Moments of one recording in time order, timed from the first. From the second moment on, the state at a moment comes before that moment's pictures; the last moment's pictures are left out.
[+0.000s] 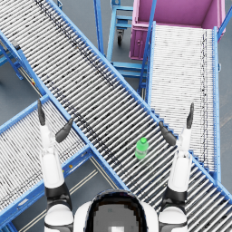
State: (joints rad) left arm 0.48 1.37 -0.15 -1.81 1.57 0.00 0.00; right arm 0.39 -1.36 -0.16 1.84 1.57 0.00 0.00
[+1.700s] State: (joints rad) left arm 0.46 1.38 -0.15 -1.82 1.57 0.00 0.00; right arm 0.38 -1.38 -0.16 1.85 1.57 0.00 0.00
